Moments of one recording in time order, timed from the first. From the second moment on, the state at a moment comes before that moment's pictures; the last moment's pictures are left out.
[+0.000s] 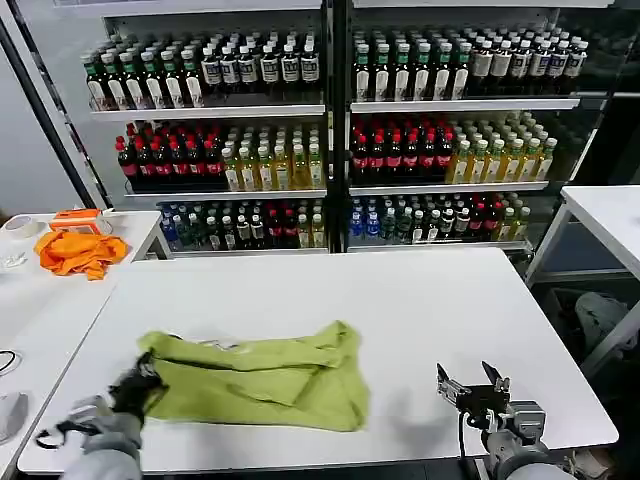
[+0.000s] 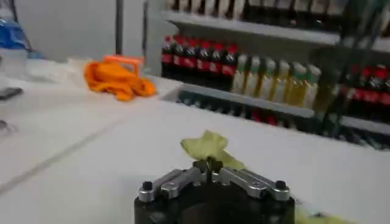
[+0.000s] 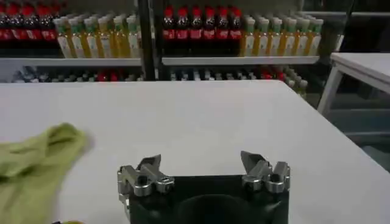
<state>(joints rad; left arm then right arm) 1.47 -1.20 -0.70 -2.08 -0.71 0.37 -0.36 -1.56 1.14 0.55 2.25 0.47 -0.57 0.27</state>
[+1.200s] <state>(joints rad) 1.25 -1.44 -0.24 -2.02 -0.94 0.39 -0.36 -1.59 1.12 0.58 2.25 0.47 -0.57 0.27</state>
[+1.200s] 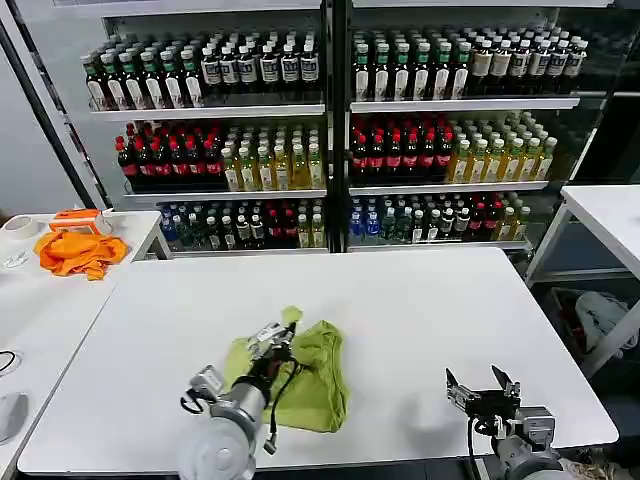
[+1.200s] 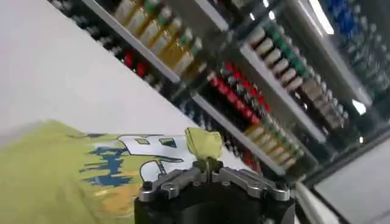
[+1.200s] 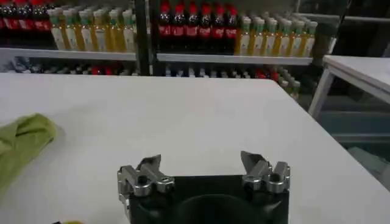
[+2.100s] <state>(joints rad) 1.34 -1.34 -0.33 -2.07 -0.78 0.37 -0.34 -1.55 1.14 0.55 2.22 0.47 -0.57 0.27</state>
